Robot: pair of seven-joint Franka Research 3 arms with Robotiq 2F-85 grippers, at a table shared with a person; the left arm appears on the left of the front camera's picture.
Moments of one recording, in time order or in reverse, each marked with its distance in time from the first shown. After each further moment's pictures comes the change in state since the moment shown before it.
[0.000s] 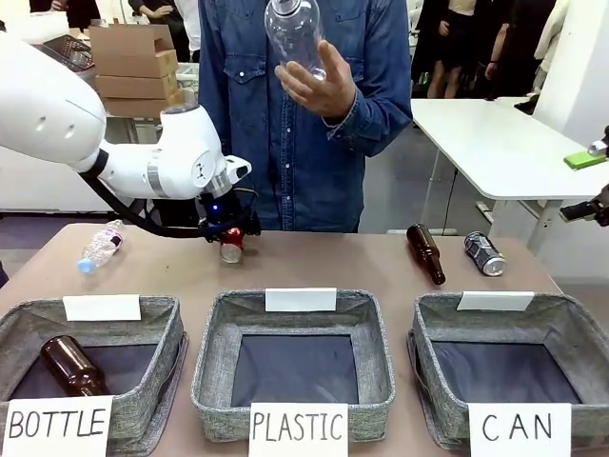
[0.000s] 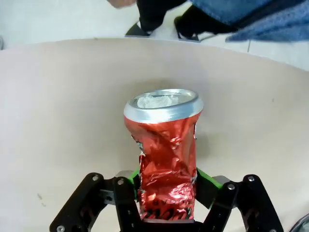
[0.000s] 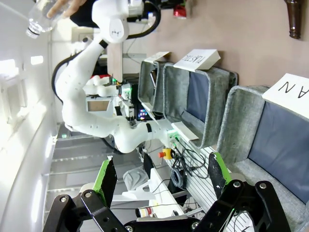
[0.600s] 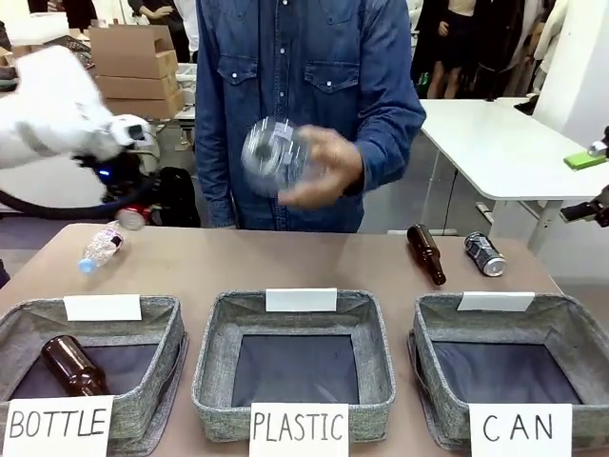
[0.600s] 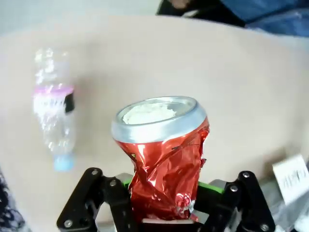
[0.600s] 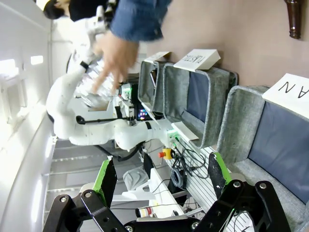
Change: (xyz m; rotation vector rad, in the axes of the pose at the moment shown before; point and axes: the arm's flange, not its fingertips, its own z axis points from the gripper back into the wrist) left arm -0.051 0.181 0.155 -0.104 -0.003 -0.078; right arm 0.000 0.000 0.000 0.000 0.000 0.000
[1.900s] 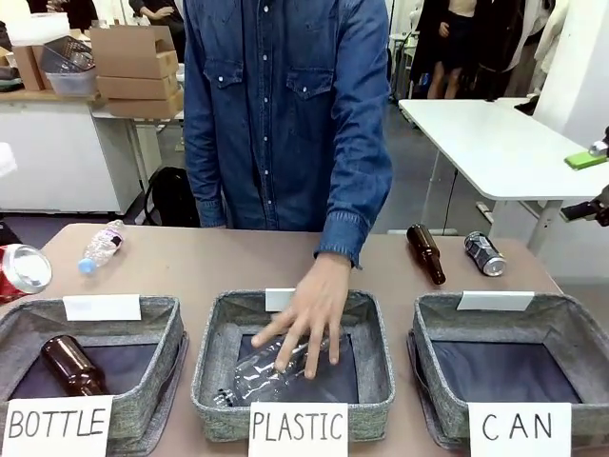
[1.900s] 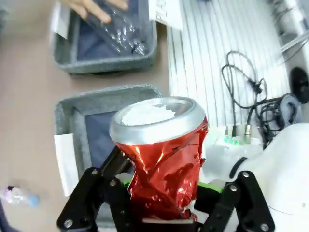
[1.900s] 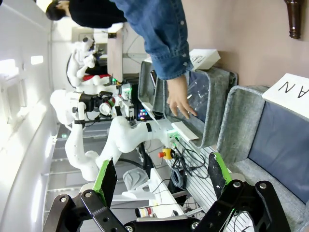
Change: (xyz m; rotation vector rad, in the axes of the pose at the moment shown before) left arm -0.320 -0.087 0.156 -0.330 0.050 -1.527; right arm 0.000 0.000 0.001 0.000 0.000 0.001
